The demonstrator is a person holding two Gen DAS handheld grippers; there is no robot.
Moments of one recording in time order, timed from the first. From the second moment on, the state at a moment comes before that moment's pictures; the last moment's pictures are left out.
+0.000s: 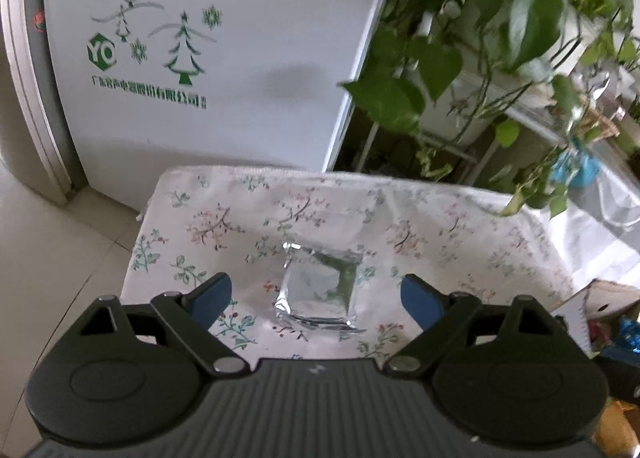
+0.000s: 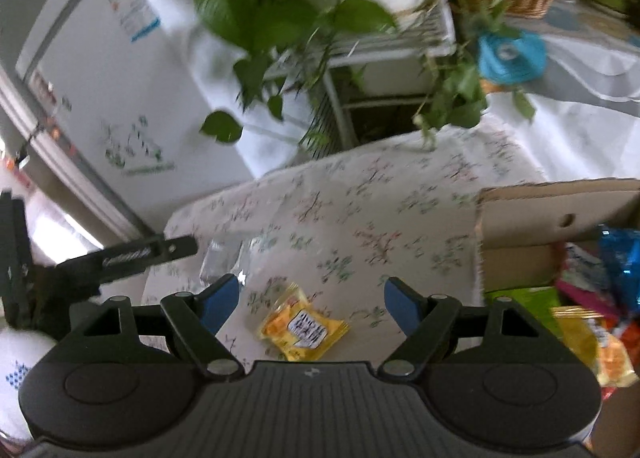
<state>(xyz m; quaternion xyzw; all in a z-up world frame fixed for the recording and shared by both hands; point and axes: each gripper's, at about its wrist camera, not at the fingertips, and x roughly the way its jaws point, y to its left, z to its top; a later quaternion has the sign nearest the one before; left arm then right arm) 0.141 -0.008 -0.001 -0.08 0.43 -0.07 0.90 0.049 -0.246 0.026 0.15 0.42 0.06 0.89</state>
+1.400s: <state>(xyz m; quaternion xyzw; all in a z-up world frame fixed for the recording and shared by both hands) 0.184 -0.037 -0.067 0.03 0.47 -0.06 0.88 0.104 -0.168 -0.064 -0.06 0.50 0.12 0.86</state>
